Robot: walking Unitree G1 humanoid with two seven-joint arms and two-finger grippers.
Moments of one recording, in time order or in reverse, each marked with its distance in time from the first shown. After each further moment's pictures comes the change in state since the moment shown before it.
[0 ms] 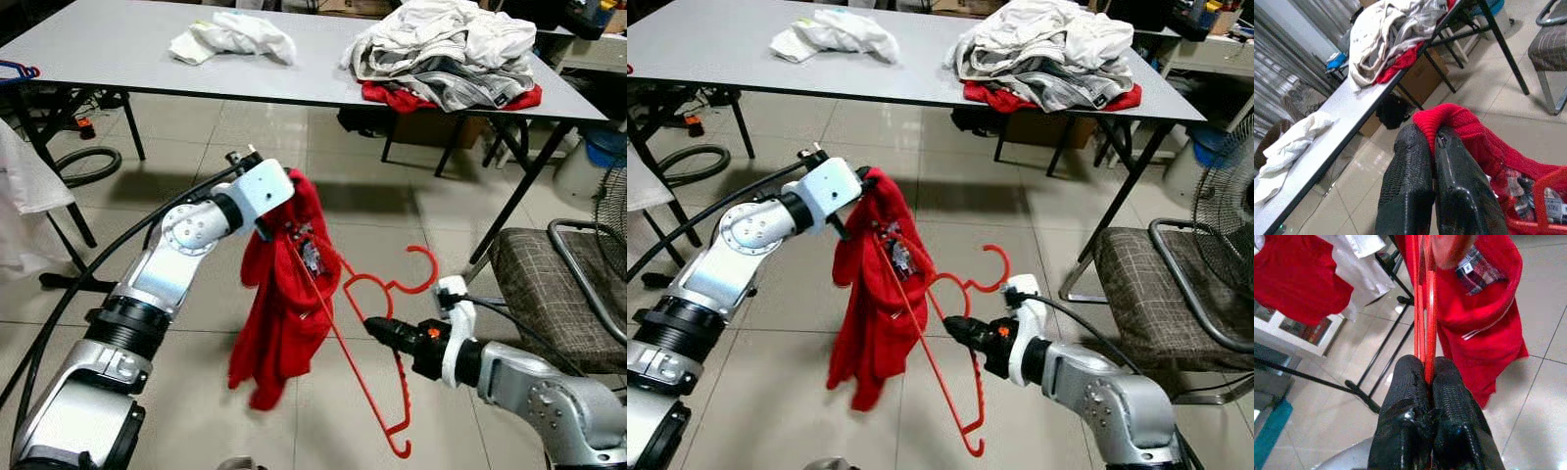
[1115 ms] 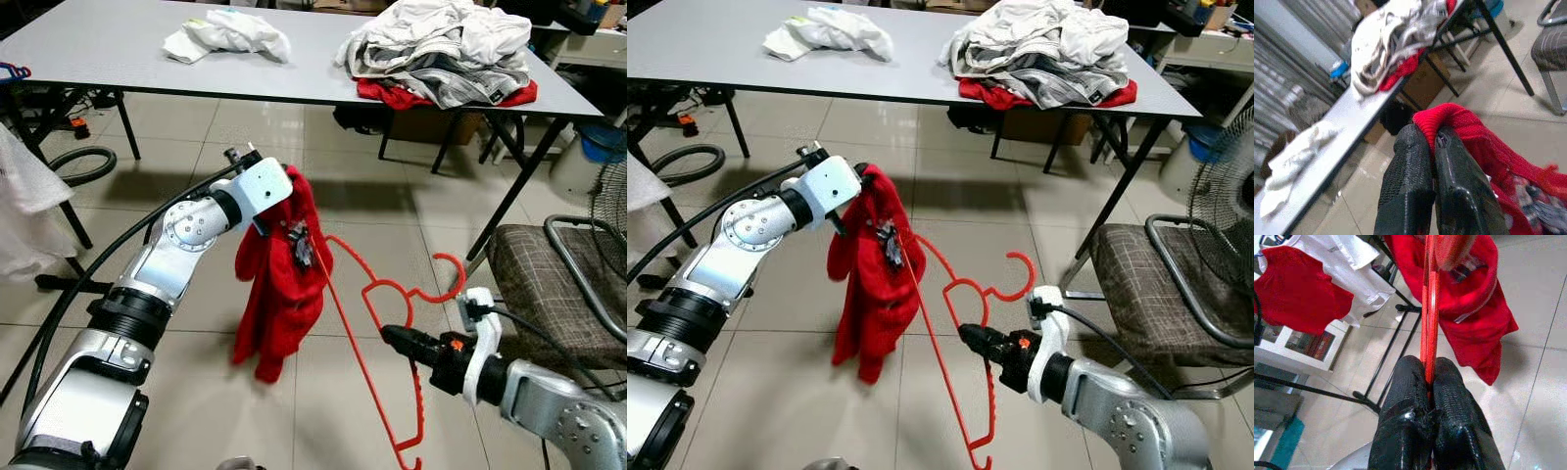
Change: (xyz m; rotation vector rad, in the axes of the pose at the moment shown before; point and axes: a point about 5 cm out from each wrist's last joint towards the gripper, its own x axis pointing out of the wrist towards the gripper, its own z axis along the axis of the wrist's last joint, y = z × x) left arm 0.005 0.005 0.003 0.046 -0.041 0.013; right arm -0.021 -0.002 -0.012 0.102 -0.029 -0.029
